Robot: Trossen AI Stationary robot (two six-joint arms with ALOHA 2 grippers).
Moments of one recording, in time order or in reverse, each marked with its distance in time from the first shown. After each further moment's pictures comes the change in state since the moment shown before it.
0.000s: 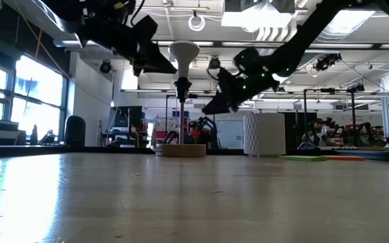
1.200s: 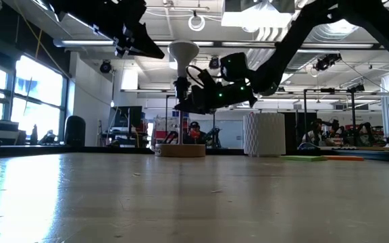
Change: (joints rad) left arm -0.223 -0.162 0.000 -0.186 -0.349 -0.019; right arm 0.129 0.234 0.074 0.460 0.106 0.076
